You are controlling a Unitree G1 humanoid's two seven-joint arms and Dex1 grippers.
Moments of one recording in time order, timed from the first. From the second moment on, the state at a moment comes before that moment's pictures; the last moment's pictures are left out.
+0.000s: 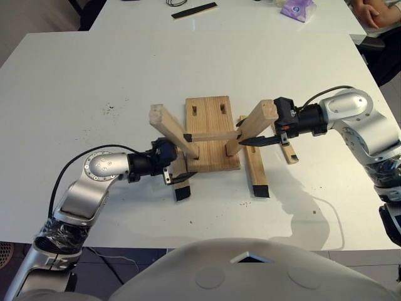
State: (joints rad) left arm 0.09 0.76 -0.17 -0.30 -0.18 0.20 -0.99; right arm -0.49 -0.79 0.43 -0.11 0.49 0.24 1.24
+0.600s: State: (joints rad) left arm 0.13 0.74 -0.18 -0.11 -0.13 -0.04 -0.94; right arm -0.44 -0.74 0.46 -0.06 0.29 0.36 1.23
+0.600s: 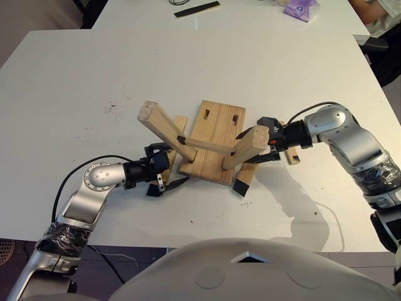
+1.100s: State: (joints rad) left arm 0.13 0.74 -0.12 0.03 -0.15 -0.13 -0.91; right arm -0.32 -0.73 0.42 0.12 0.21 0.24 1.26
